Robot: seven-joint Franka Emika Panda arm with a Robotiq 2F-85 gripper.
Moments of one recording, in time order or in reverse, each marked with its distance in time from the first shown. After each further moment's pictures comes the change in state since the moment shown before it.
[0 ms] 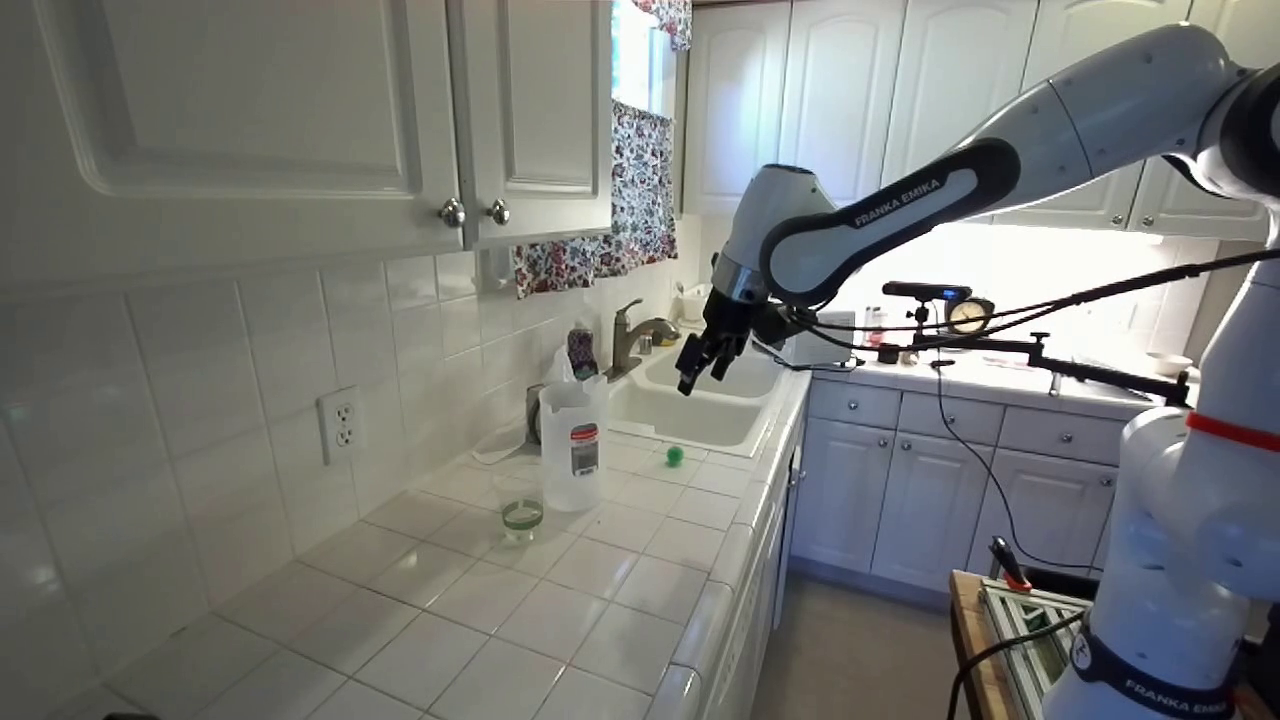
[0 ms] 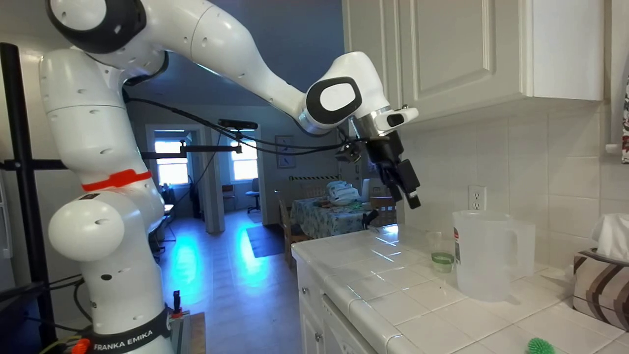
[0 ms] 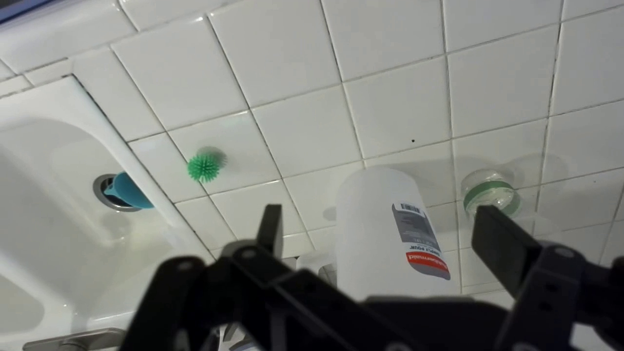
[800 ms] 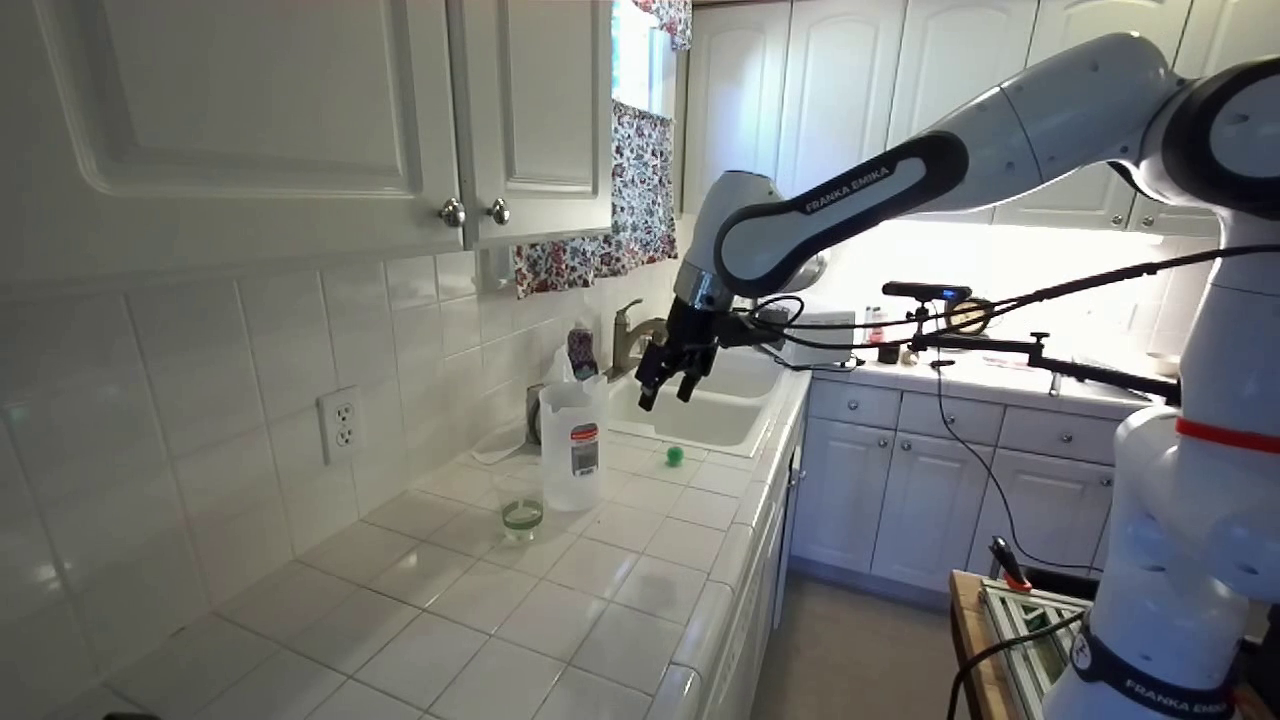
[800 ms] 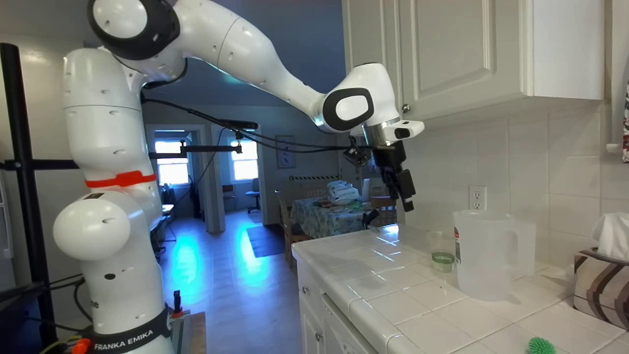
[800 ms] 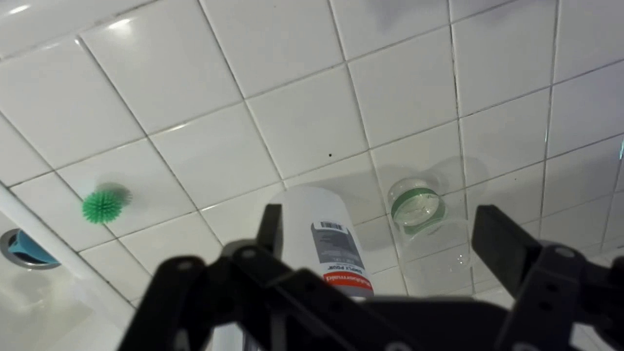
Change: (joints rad) arm 0.065 0.134 0.016 0.138 0.200 -0.079 -0.007
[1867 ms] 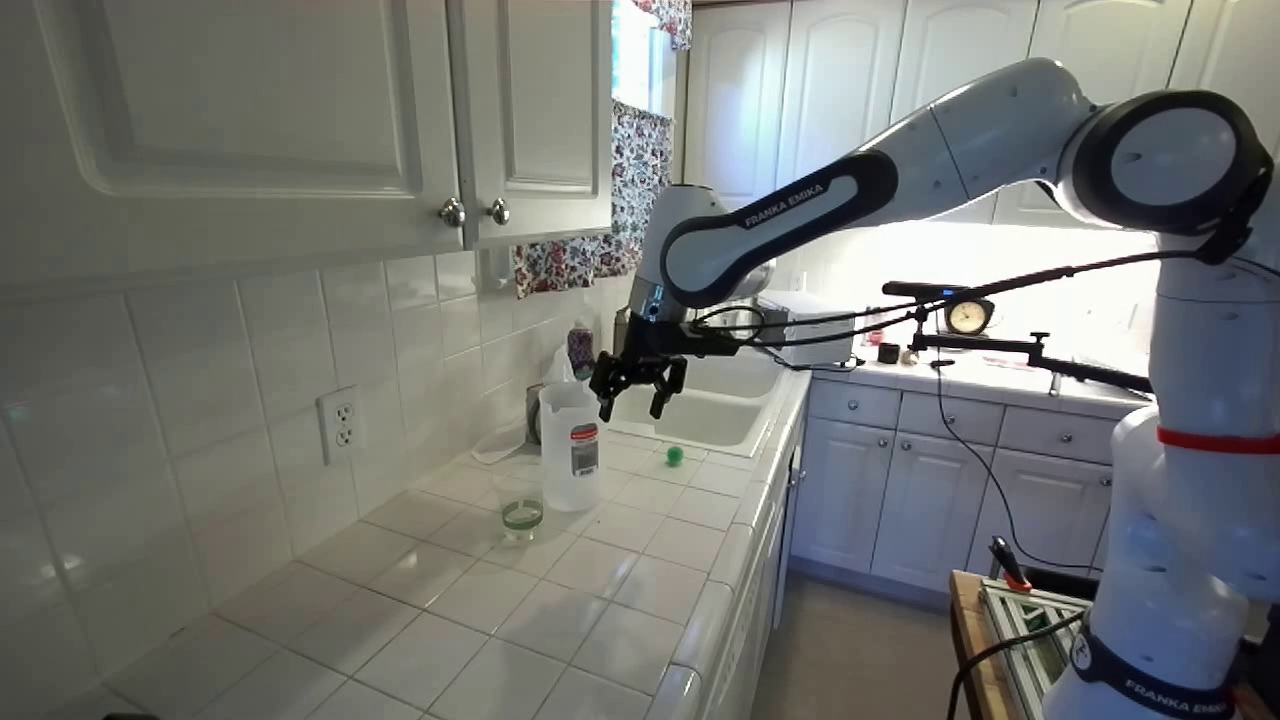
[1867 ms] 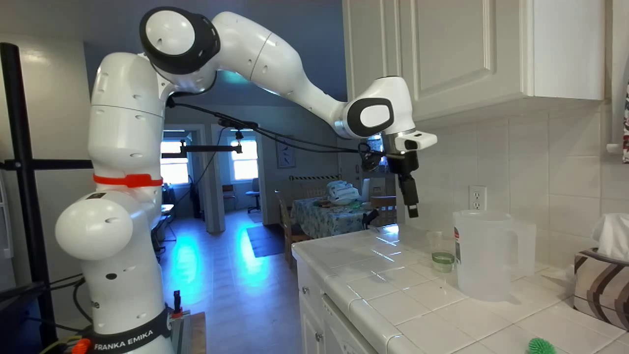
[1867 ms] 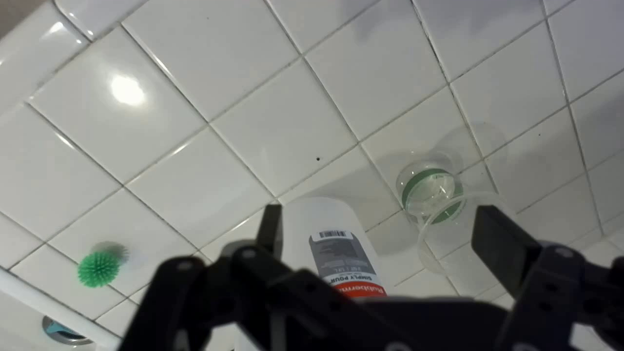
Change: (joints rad) arm 0.025 0.185 0.012 0.200 -0.005 -0.078 0.314
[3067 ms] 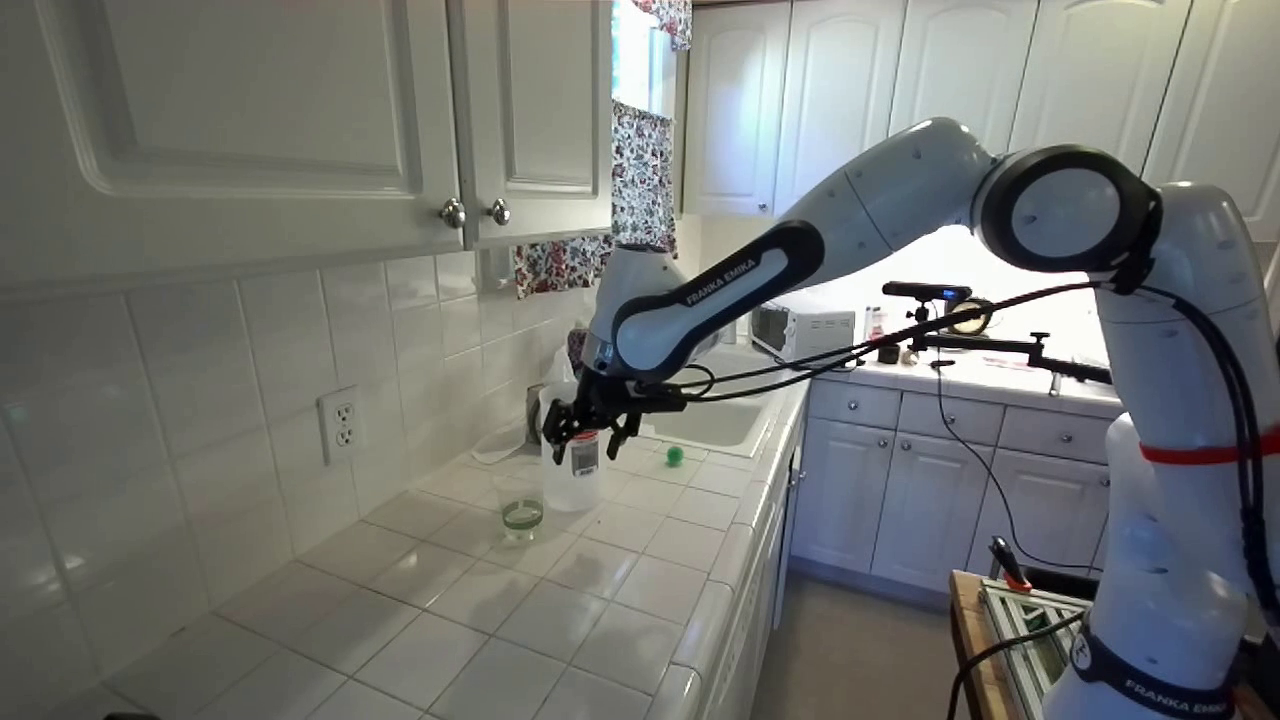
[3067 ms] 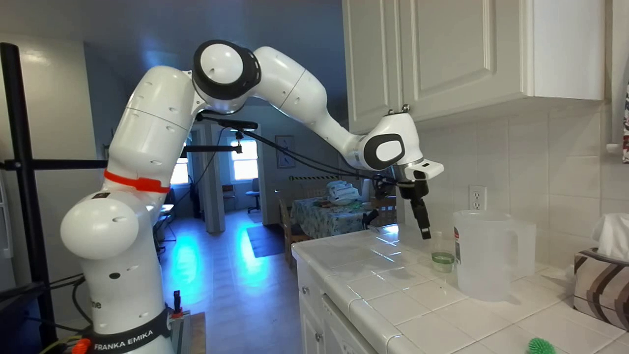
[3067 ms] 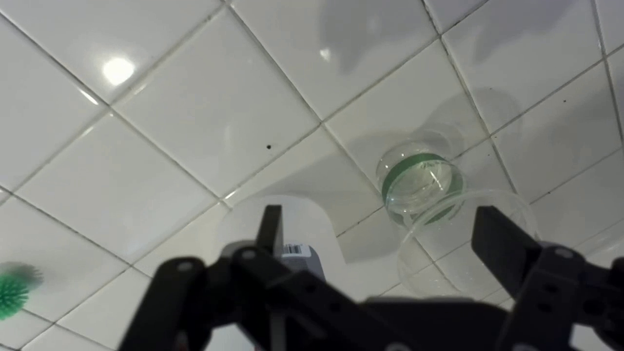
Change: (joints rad) arm 0.064 0.242 -0.010 0.131 -0.037 0.171 0.127
